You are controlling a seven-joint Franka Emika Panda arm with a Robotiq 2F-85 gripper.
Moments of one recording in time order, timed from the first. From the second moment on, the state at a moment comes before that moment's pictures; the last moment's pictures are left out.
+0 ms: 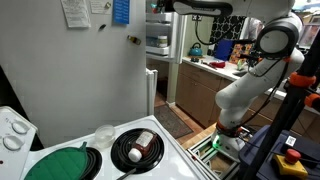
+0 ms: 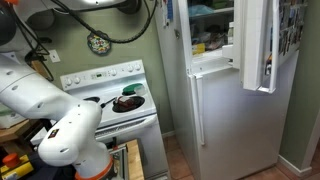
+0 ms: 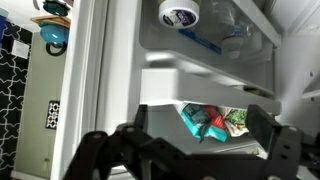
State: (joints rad) arm -0.17 -0.55 0.39 -1.83 -0.57 2.21 0.78
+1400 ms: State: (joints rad) arm -0.21 -0.34 0.39 -1.72 -0.84 2.46 1.20
